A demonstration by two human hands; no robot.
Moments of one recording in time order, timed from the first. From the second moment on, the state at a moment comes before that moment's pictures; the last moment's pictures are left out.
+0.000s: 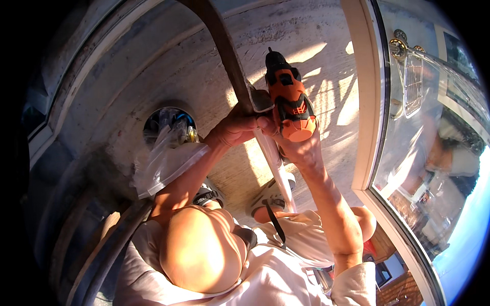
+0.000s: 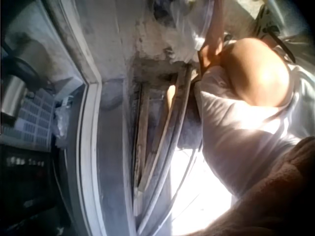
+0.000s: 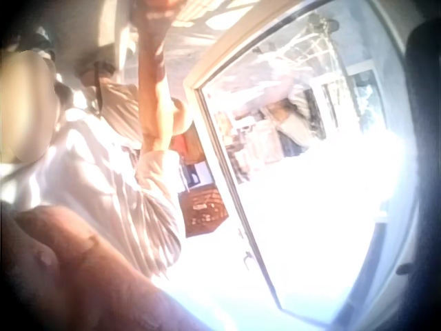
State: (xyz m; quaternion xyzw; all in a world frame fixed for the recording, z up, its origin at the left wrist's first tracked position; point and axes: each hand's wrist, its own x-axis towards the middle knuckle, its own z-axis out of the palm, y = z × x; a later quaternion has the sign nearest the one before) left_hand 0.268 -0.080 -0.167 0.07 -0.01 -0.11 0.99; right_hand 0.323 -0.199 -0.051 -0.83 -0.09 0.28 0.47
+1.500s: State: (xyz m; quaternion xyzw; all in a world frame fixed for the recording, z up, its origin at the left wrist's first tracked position) left_hand 0.286 -0.085 -0.173 -0.01 -0.05 -0.12 0.99; right_hand 0.328 -0.188 -0.042 -0.77 -0.05 0.32 0.55
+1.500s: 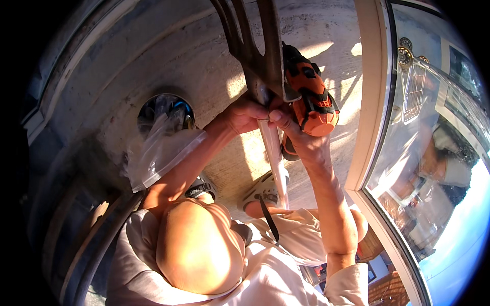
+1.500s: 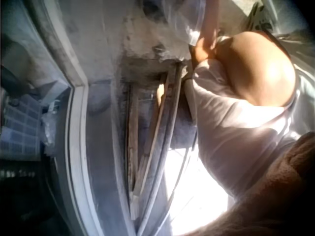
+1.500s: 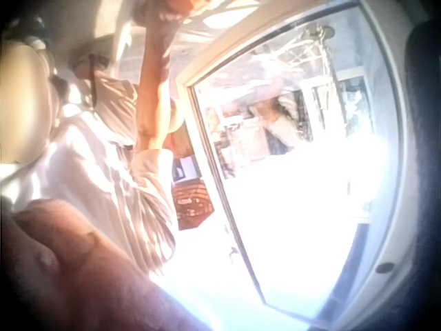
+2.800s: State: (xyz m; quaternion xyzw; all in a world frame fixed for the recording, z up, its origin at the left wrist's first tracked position) left_hand 0.292 -0.083 -0.168 0.01 -0.06 -0.12 0.99; right_hand 0.305 -0.243 0.084 -0.85 0.09 0.34 0.40
